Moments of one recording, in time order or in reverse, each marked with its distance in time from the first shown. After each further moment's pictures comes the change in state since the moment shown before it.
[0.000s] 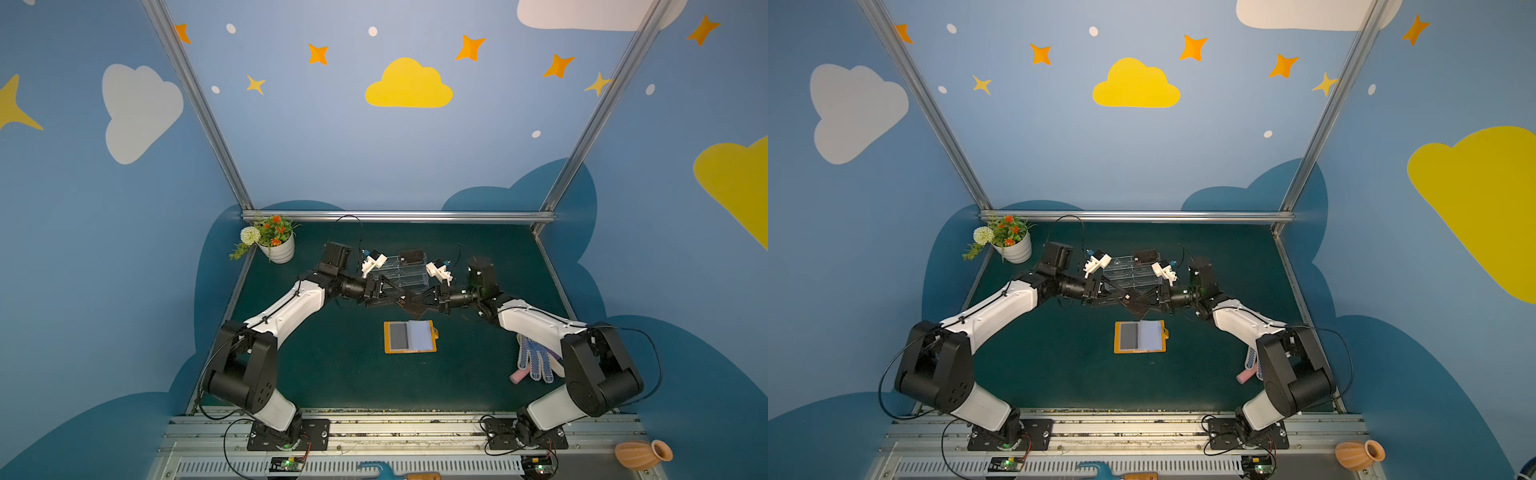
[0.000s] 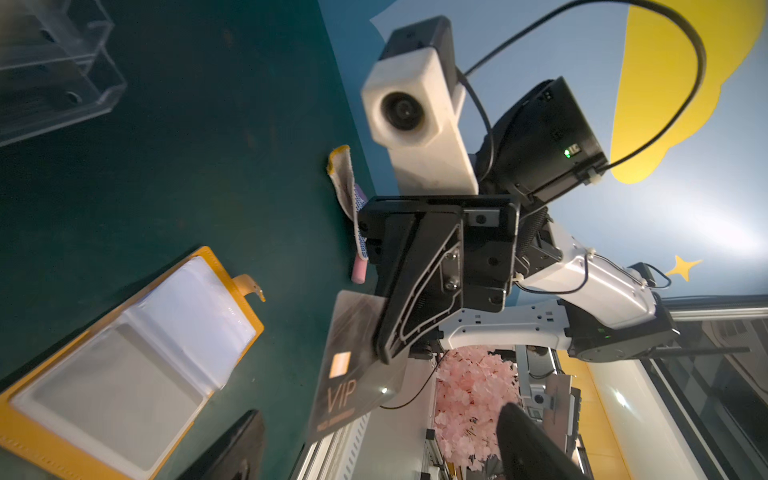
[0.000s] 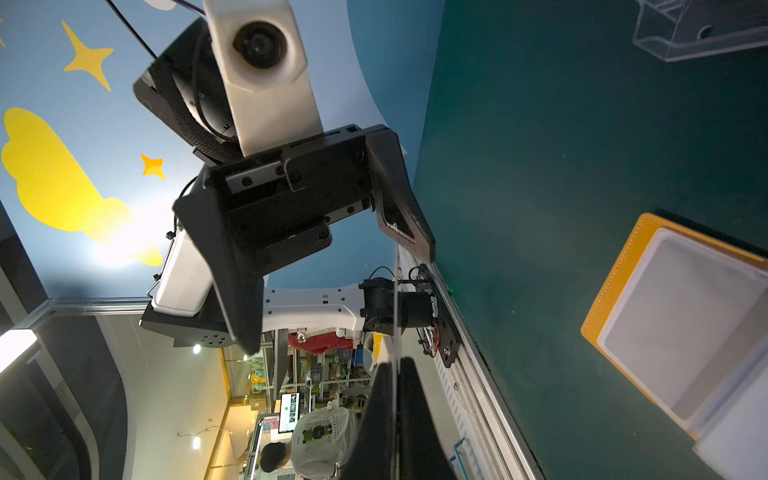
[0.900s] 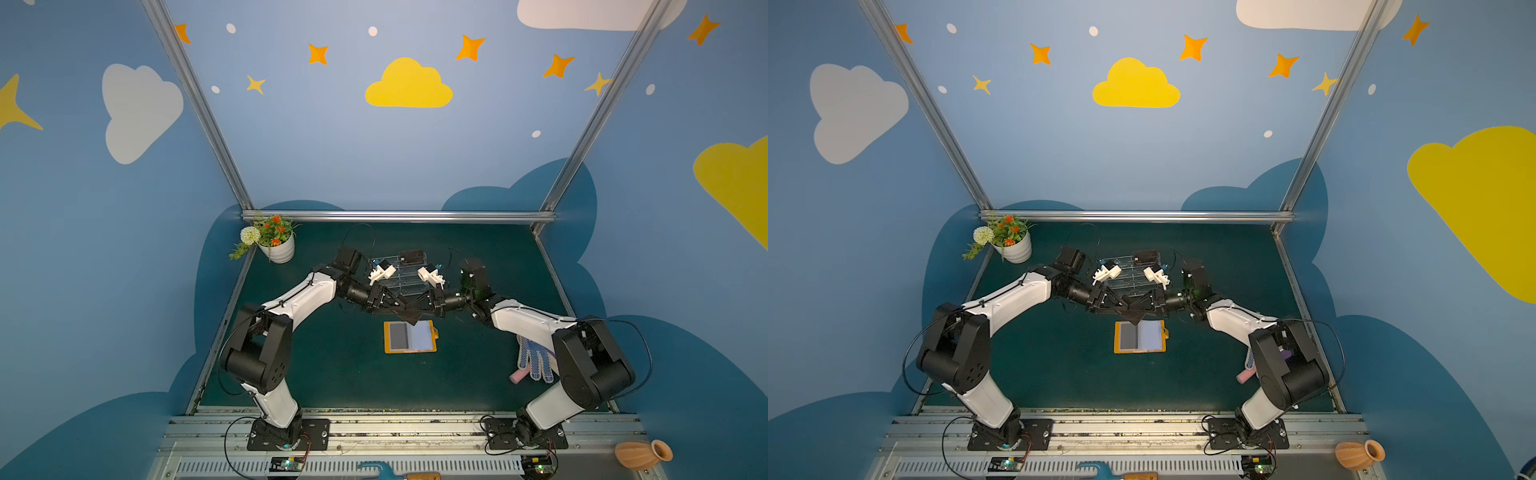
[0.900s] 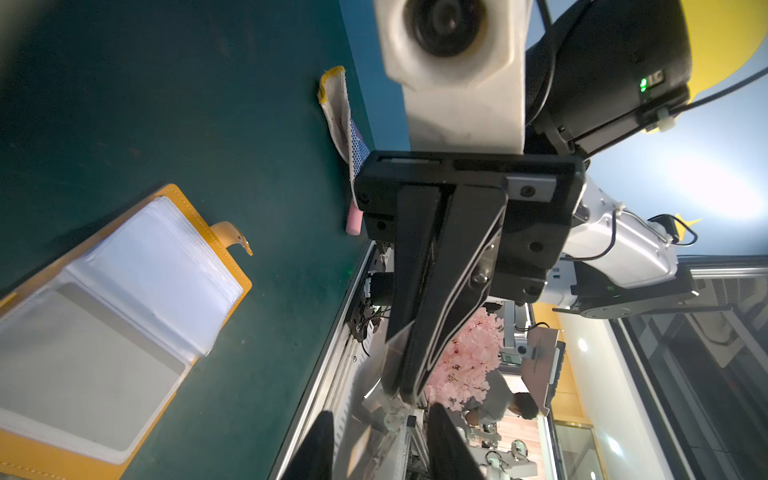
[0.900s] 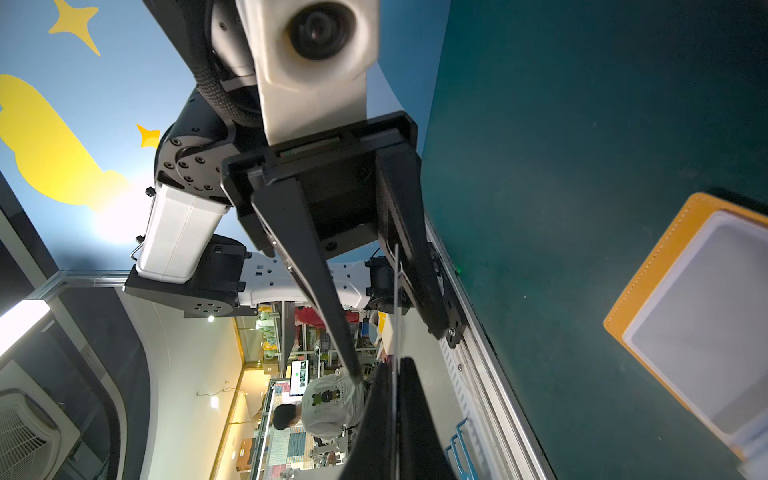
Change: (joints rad) left arm -0.032 0.112 0.068 -0.234 0.057 0.197; right arm 0.049 0.046 0.002 0.038 -0.045 0.002
